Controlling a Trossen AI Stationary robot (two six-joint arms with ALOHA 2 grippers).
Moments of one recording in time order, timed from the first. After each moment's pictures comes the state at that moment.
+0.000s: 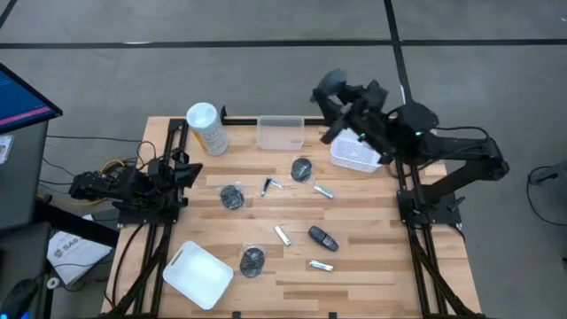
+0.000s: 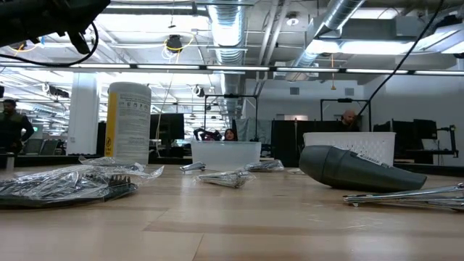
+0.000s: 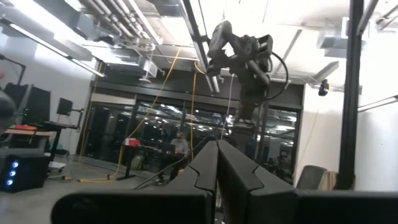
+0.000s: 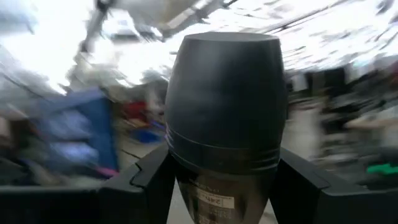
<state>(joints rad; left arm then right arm) -0.16 0.00 0.01 0.54 -0.40 0.01 0.07 1.35 1.52 0.19 0.72 -0.13</state>
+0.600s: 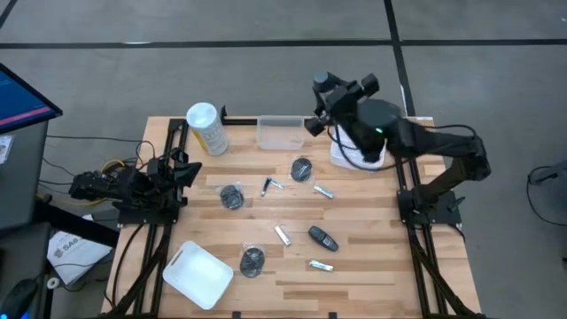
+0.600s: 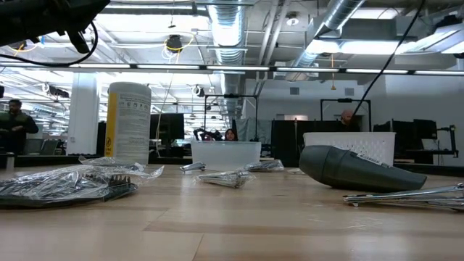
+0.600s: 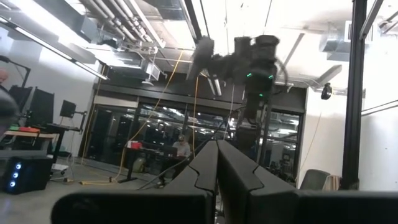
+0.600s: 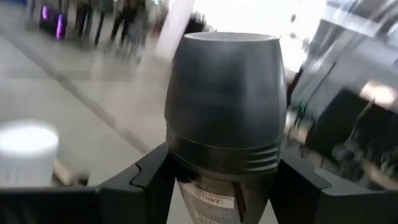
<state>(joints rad) -0.16 0.00 0.01 0.56 -0.40 0.02 0.03 1.50 1.80 -0.39 1.09 -0.32</state>
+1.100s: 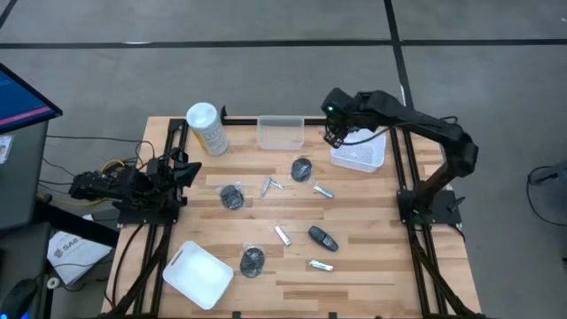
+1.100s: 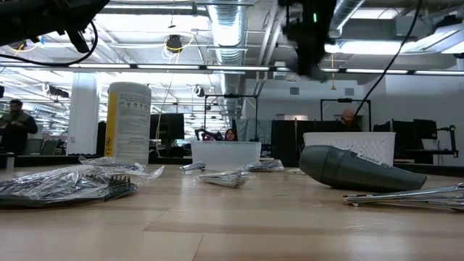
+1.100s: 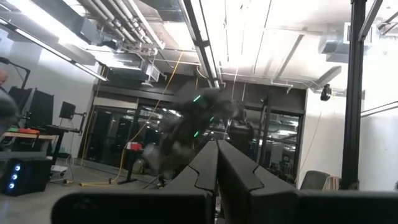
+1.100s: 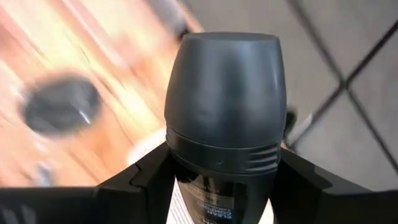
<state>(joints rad) -0.16 0.00 0.01 0.56 -0.40 0.02 -0.46 1.61 1.61 -1.22 0.42 0.09</state>
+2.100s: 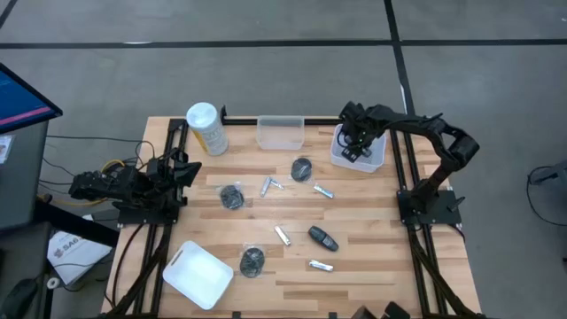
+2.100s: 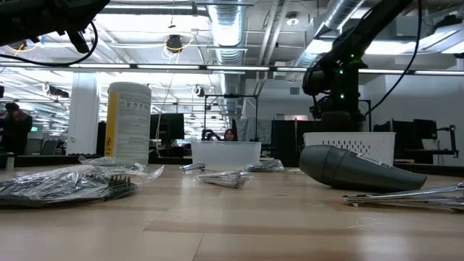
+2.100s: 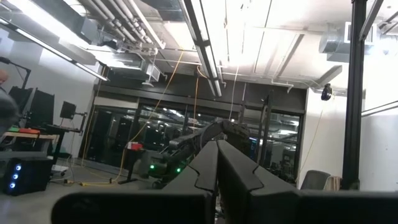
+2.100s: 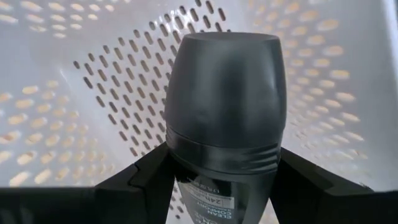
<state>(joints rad) -0.16 0.00 0.01 0.56 -0.40 0.02 -0.77 1.64 1.04 -0.85 0.12 -0.08</state>
